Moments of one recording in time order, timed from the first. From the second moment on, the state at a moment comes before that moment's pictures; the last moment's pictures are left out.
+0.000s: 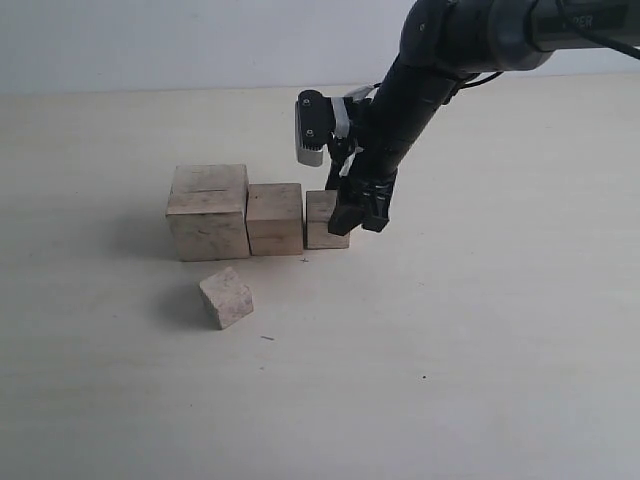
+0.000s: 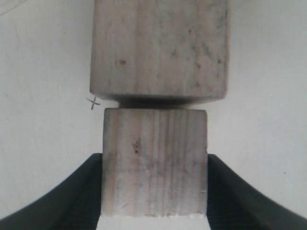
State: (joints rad) left arm 0.04 0.00 0.00 -0.02 0.37 -0.13; right arm 0.56 2.24 -1.64 0.45 0.93 -1.44
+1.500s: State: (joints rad) left arm 0.04 0.00 0.00 -0.02 0.37 -0.13; right arm 0.56 2.24 -1.64 0.21 0.81 -0.97
